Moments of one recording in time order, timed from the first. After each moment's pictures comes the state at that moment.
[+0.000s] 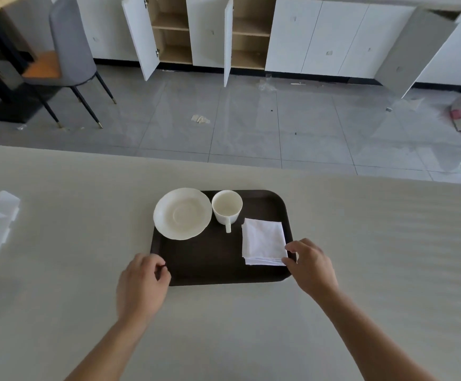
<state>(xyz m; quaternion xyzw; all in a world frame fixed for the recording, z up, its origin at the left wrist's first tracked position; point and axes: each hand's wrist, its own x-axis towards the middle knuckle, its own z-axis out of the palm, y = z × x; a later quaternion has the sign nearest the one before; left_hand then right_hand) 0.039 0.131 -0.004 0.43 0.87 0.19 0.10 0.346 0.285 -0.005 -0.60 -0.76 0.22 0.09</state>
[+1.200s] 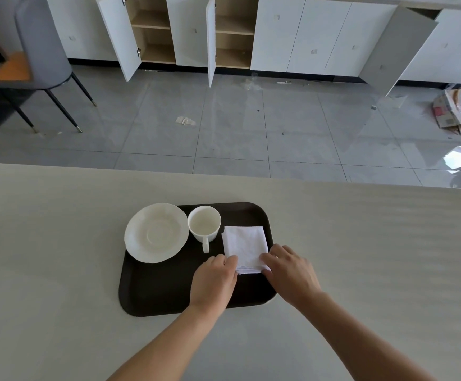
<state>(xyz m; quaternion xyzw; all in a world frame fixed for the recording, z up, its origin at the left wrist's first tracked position) 0.168 0.247 -0.022 0.69 0.72 0.13 0.03 0.346 0.321 -0.014 -0.47 -0.88 0.09 -0.01</state>
